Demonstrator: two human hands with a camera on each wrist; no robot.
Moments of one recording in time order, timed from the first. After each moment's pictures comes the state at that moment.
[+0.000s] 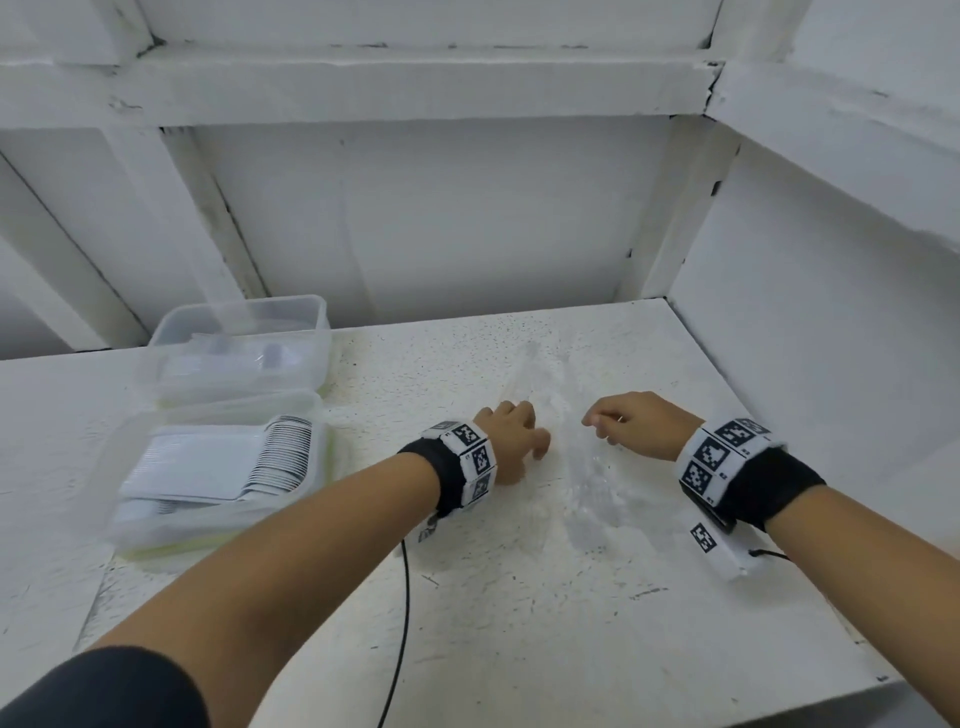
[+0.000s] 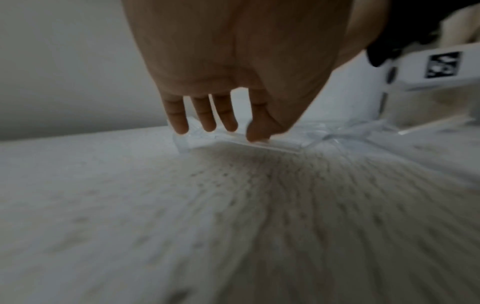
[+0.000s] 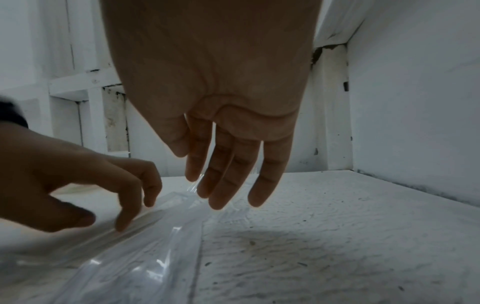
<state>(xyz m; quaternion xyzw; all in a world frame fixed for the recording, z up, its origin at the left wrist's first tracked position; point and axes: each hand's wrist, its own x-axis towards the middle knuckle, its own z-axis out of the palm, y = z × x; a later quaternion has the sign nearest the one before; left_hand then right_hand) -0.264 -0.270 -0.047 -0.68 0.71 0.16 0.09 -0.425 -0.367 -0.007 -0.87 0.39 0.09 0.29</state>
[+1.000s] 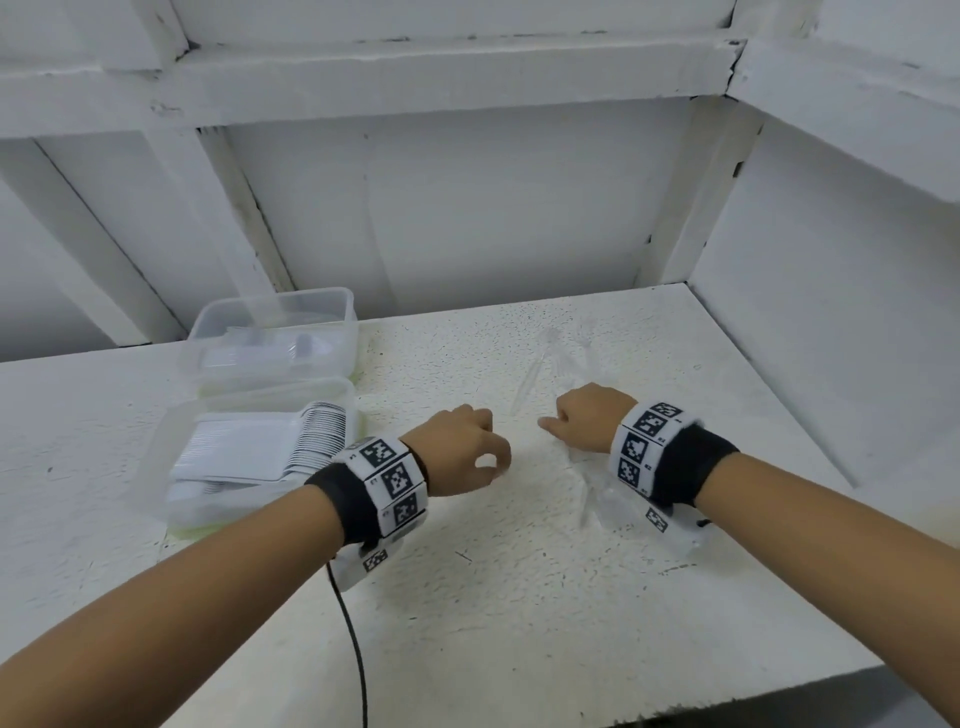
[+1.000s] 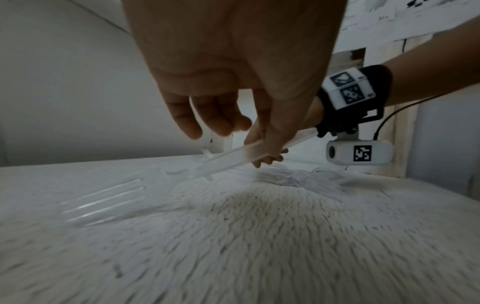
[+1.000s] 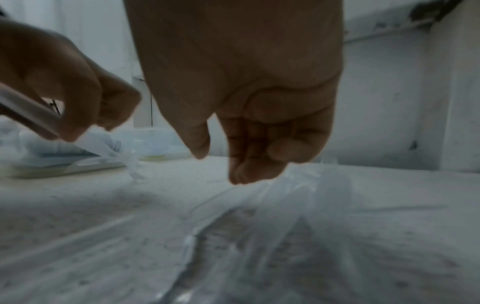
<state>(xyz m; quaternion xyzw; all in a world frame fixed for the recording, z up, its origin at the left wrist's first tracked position) -0.224 -0.184 -0.017 -0.66 0.73 0.16 0.02 -0.362 -0.329 -0.026 -0.92 0.32 0.19 0.08</state>
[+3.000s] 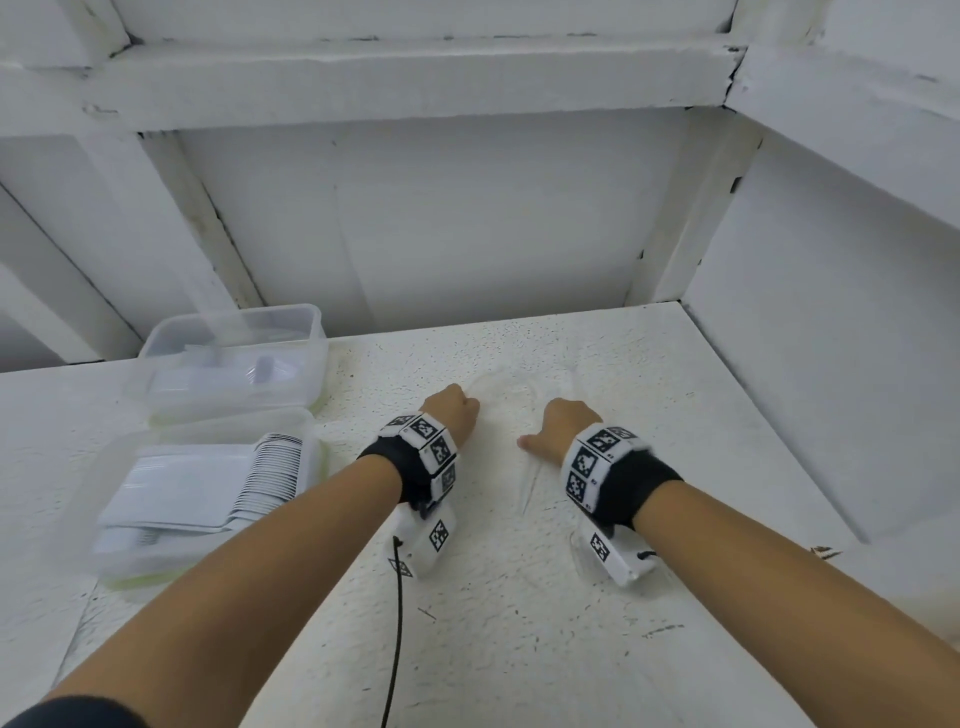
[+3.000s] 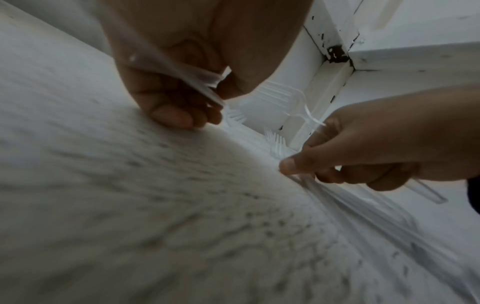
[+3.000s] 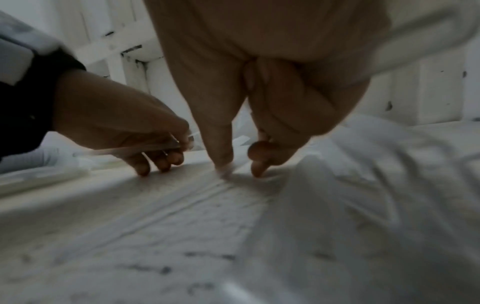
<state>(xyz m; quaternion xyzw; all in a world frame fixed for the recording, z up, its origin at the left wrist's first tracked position) -0.202 -0.294 -0.068 -0.86 0.37 0.28 -0.20 -0.337 -0.350 -0.034 -0.82 0.49 0.14 0.24</state>
